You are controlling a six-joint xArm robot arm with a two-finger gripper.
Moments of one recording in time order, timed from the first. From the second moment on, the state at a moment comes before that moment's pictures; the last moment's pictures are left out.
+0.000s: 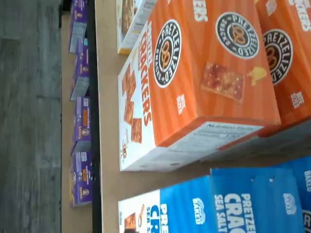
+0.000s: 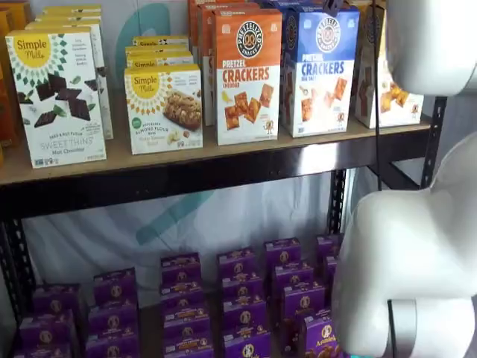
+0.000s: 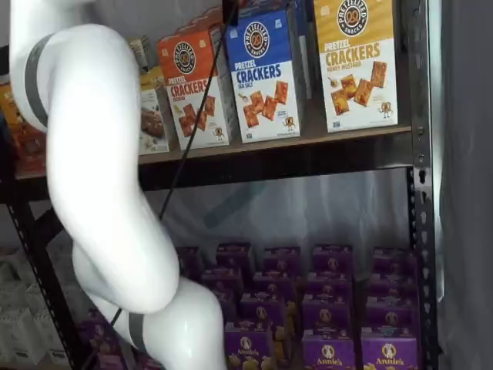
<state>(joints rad) -0.35 -0.32 -1.64 0.43 1.66 -1.75</state>
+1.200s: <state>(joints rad) -0.31 -0.19 -1.70 0.33 1.66 -1.78</state>
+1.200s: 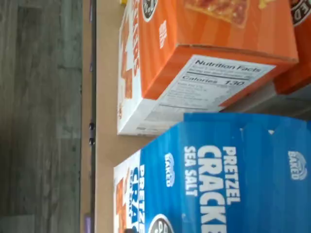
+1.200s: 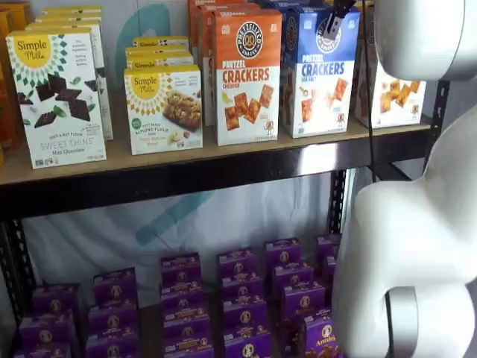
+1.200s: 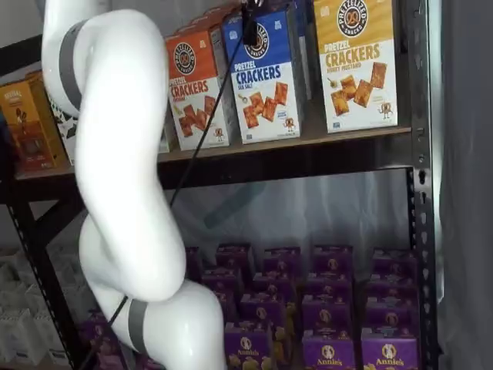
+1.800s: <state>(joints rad) -0.28 -0.20 -1.67 0.24 1.68 -1.78</state>
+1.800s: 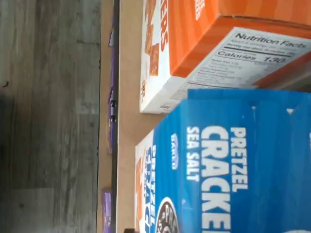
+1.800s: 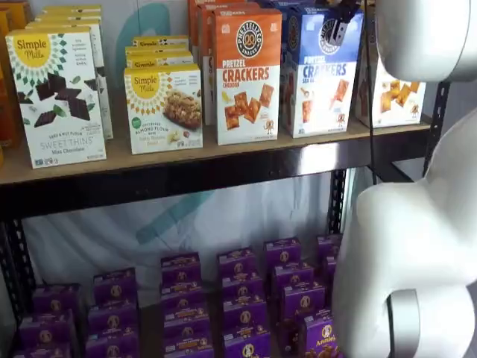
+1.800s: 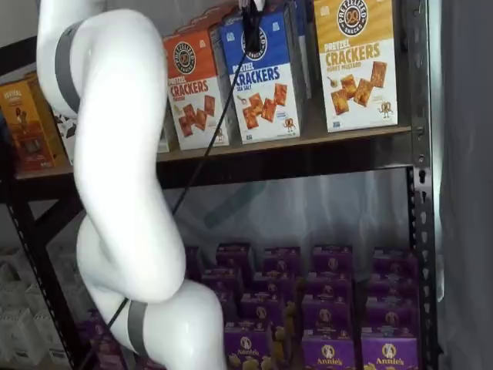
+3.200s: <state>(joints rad) -0.31 -0.21 -1.71 0.29 1.77 -1.78</state>
